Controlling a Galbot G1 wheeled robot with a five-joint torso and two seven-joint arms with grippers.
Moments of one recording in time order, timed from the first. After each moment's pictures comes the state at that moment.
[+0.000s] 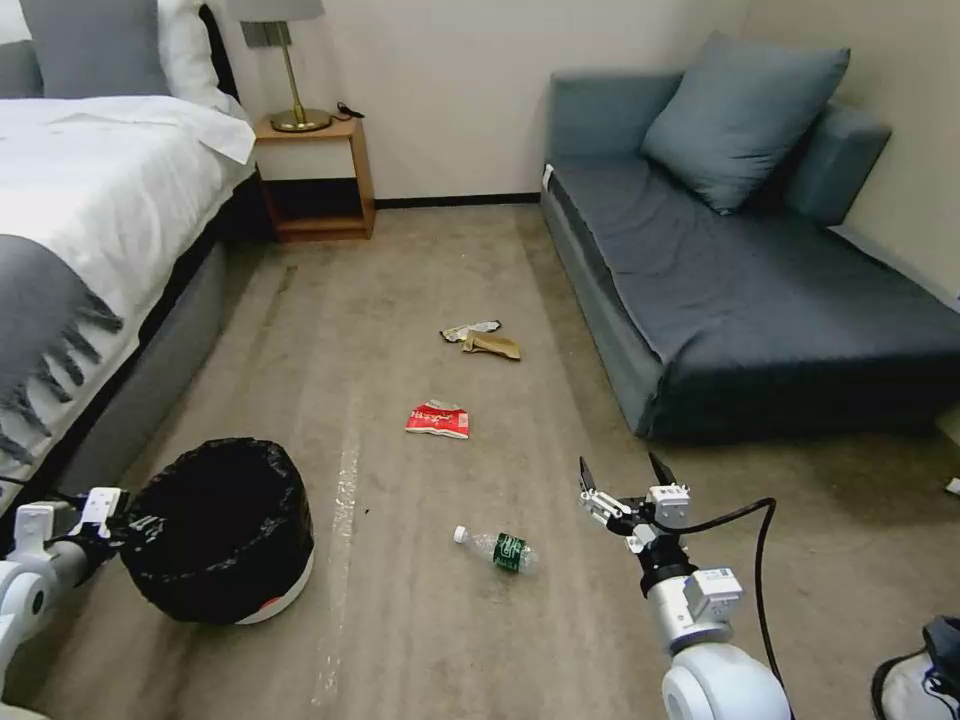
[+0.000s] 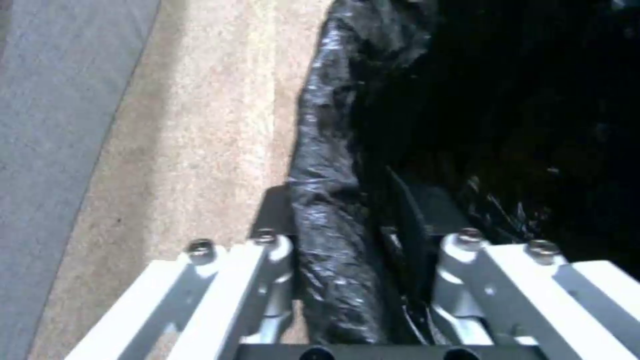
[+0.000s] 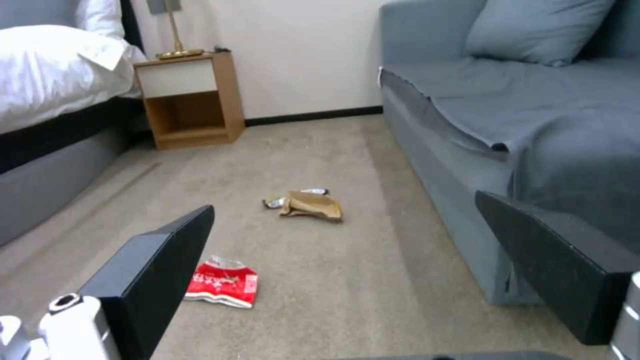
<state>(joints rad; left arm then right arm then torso) 1.41 -0.80 -0.86 -1.46 -0.55 0.50 0.31 -1.60 1.43 0.42 2.07 0.12 0.00 0.05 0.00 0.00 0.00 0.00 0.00</state>
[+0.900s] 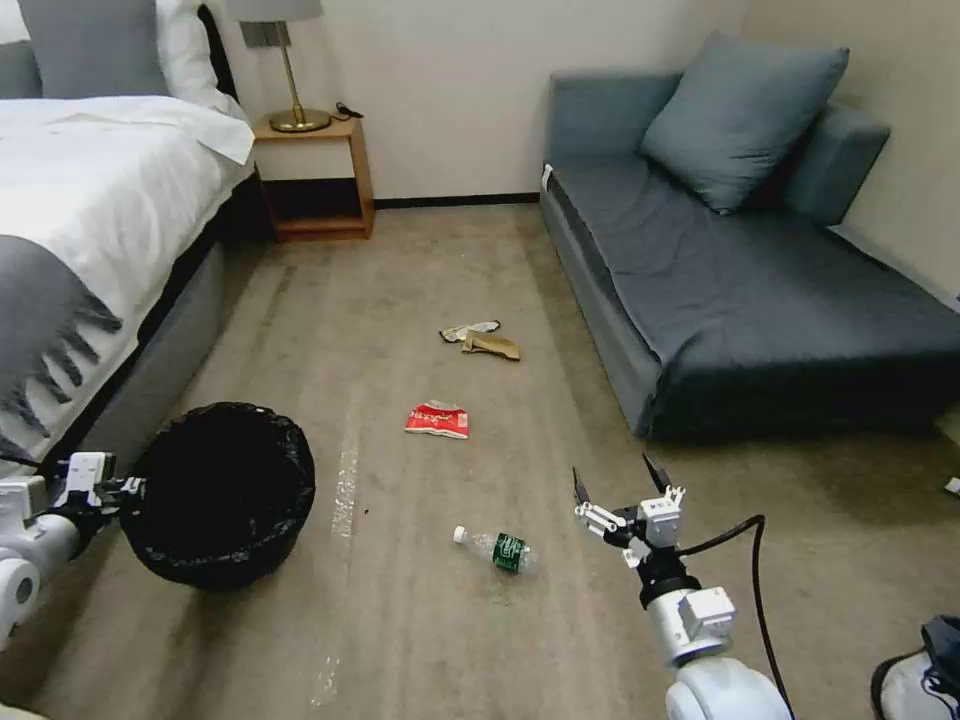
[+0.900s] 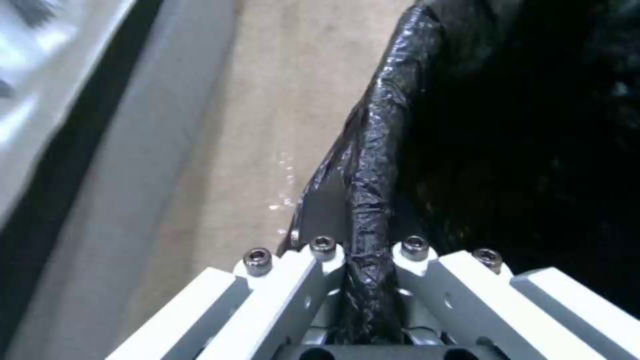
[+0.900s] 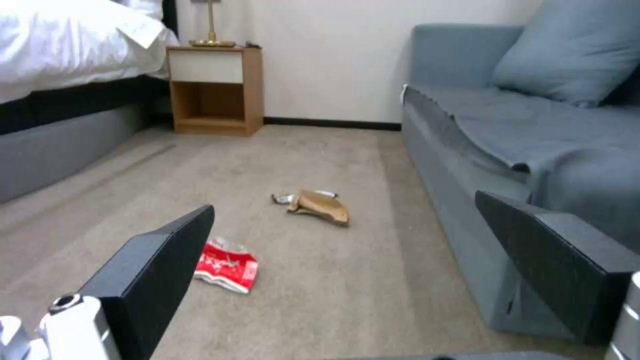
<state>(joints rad) 1.53 -0.83 -0.98 -1.72 -0.53 0.47 0.20 -1.64 1.41 0.41 2.01 -0.01 0.14 -0.01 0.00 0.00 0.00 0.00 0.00</state>
